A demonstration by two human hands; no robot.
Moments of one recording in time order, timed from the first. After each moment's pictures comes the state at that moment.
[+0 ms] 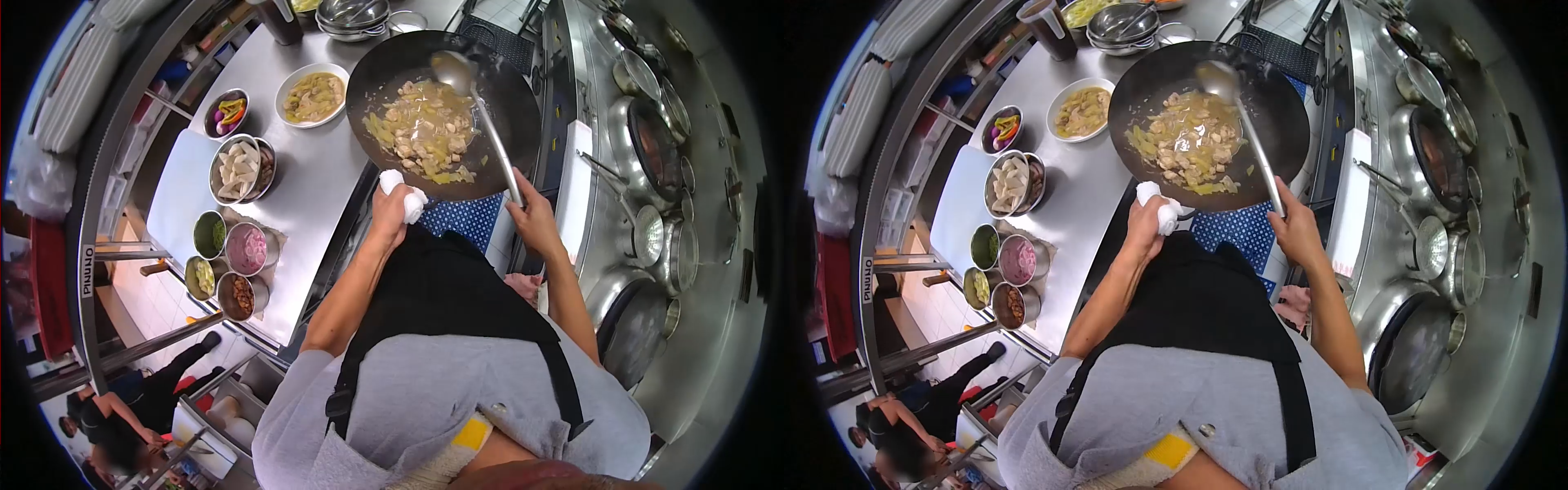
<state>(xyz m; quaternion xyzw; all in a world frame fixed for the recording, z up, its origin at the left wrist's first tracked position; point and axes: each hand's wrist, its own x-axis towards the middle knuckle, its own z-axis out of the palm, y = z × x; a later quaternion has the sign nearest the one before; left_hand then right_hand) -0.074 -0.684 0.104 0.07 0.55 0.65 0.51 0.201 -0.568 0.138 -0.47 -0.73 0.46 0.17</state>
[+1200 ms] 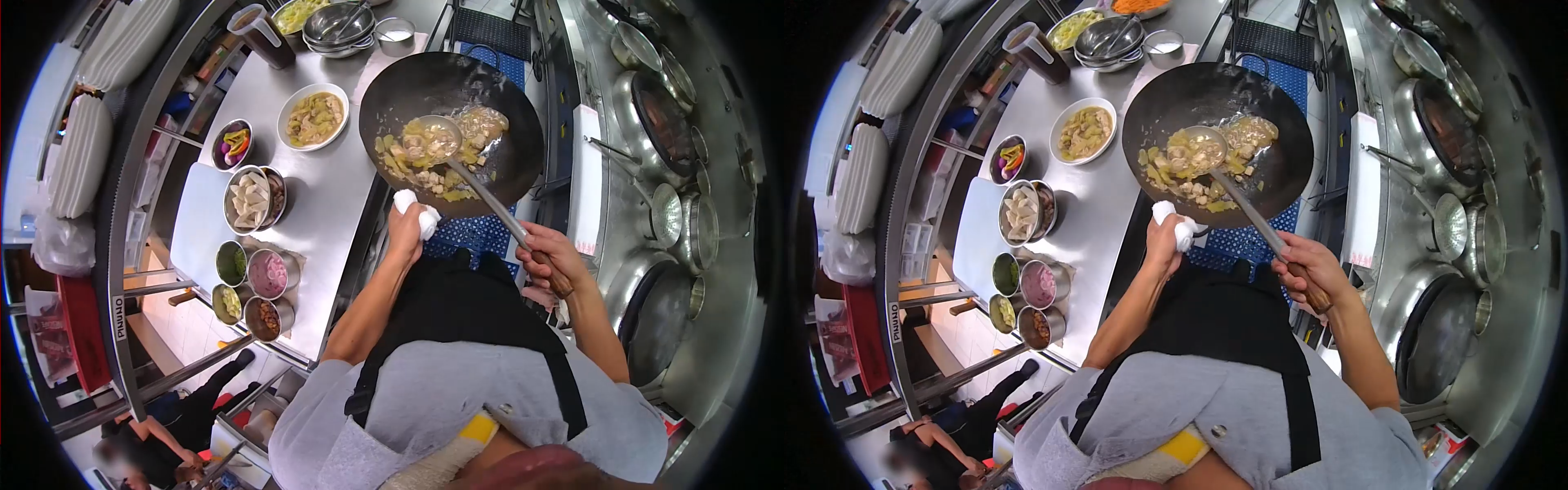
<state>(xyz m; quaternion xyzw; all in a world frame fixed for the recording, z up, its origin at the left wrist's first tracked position) -0.068 -0.686 0.081 0.07 0.58 0.62 0.52 0.223 -0.608 0.193 -0.35 -0.17 0.91 0.13</state>
